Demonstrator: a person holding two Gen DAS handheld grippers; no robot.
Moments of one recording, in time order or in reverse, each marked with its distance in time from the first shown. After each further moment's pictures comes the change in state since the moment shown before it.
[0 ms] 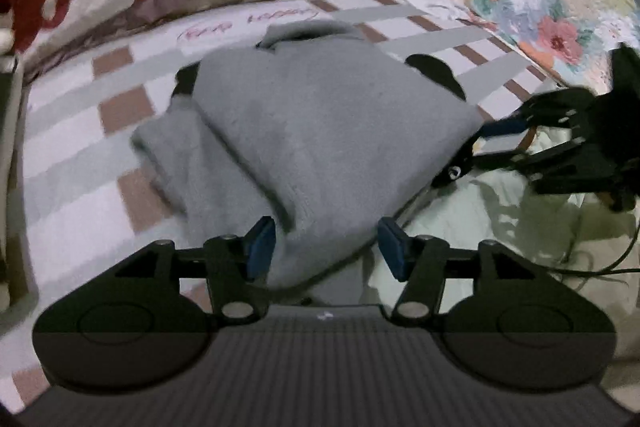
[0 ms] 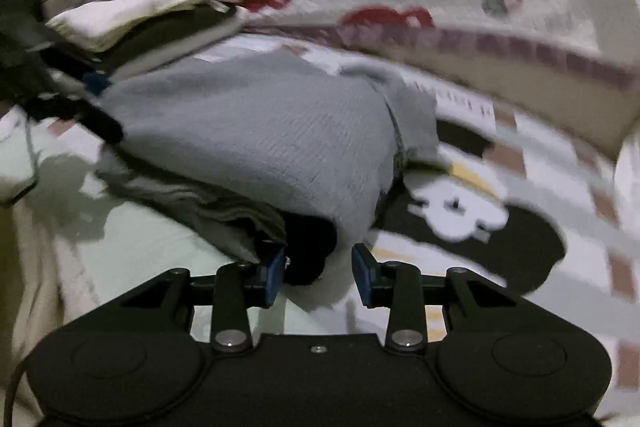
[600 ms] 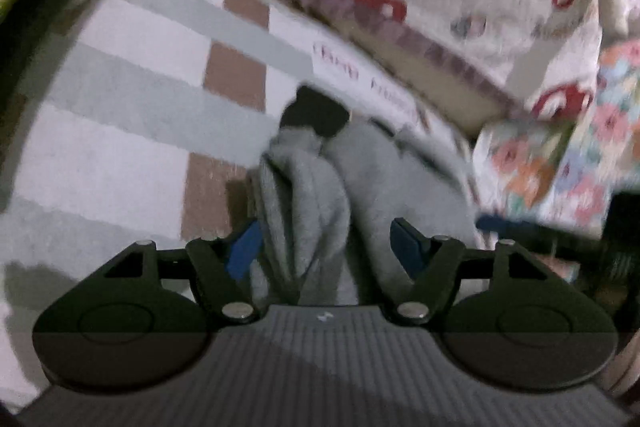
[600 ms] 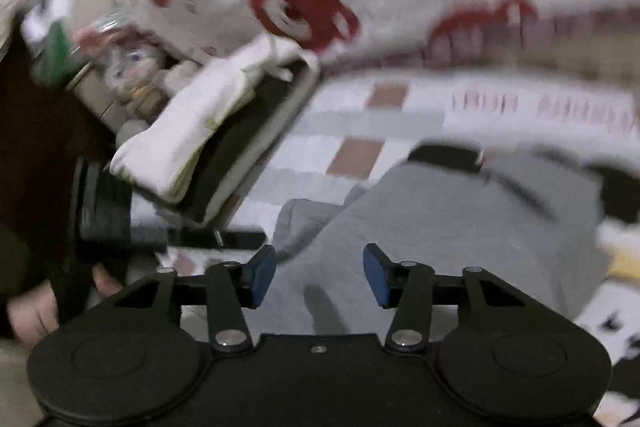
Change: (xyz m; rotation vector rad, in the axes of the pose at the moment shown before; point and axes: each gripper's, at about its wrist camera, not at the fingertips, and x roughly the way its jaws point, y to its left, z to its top) left arm 0.037 0.136 0.008 -0.695 -0.129 -0.142; right arm 0.112 -0.027 0.177 0.428 0.185 0.439
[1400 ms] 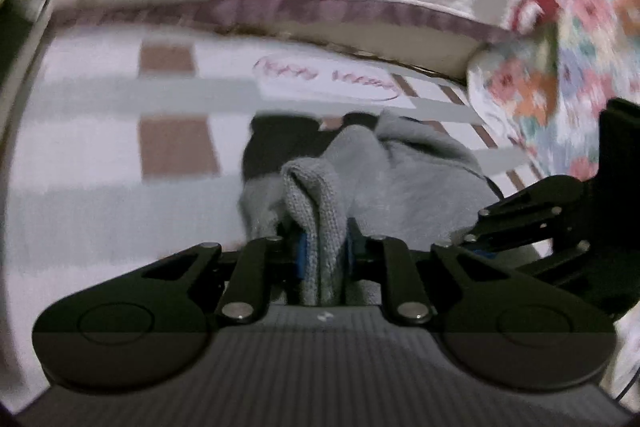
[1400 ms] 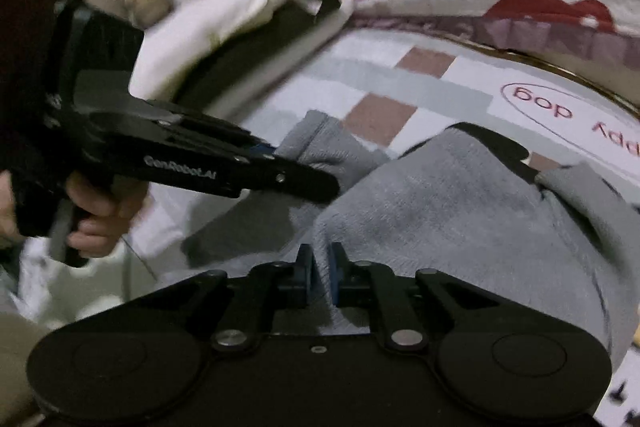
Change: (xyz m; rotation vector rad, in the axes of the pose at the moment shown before) left arm 0.027 -0.050 0.035 0.460 0.003 0.044; right arm 0.043 0.022 -0.028 -0.243 0.022 -0.017
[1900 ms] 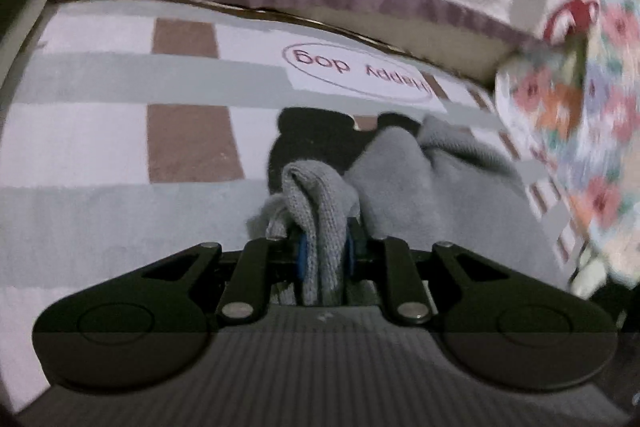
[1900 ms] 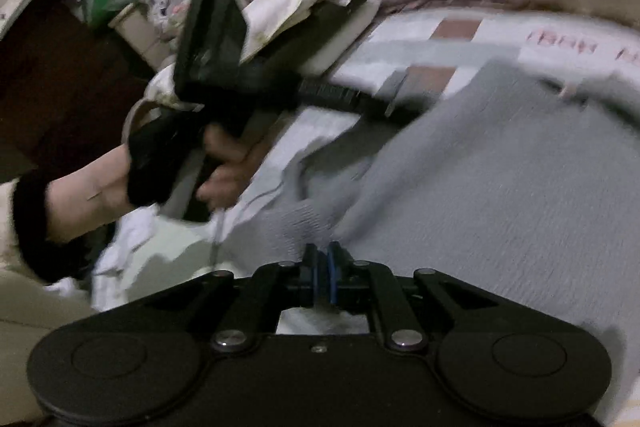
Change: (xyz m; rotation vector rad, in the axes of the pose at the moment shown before) left arm 0.035 0.036 0.005 -0.145 0.037 0.017; right arm -0.002 0.017 -0.045 0.075 0.004 0.153
